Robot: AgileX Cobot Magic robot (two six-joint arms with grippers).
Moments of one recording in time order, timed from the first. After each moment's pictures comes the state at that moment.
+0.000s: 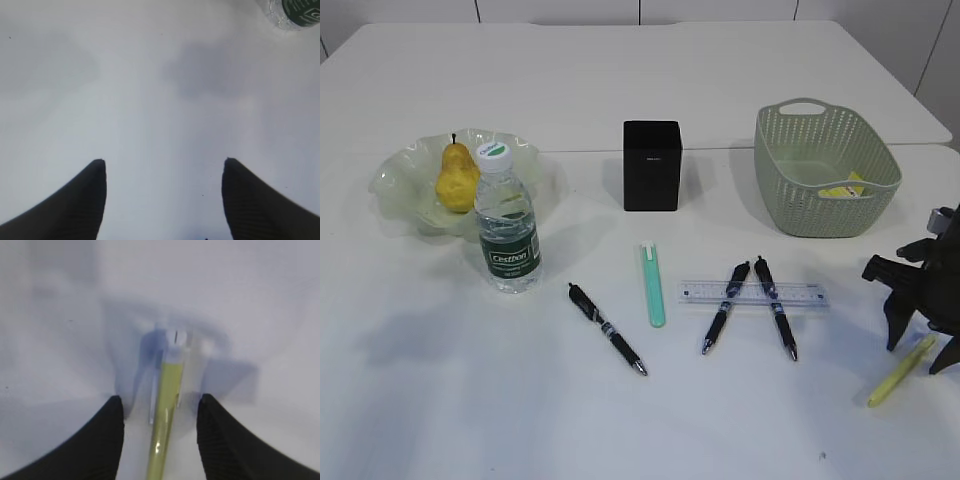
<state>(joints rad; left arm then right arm) 0.03 1.22 -0.90 -0.11 0.98 -0.09 -0.03 1.90 -1.02 -0.02 0.76 0.79</state>
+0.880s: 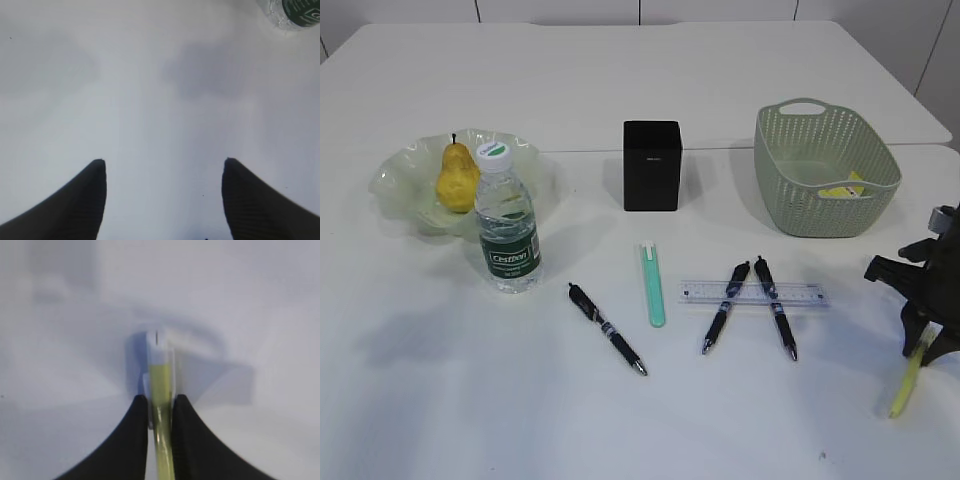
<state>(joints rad) 0.03 1.22 -0.90 -0.11 0.98 -0.09 -0.03 1.90 -1.02 -0.04 0.75 0.81</state>
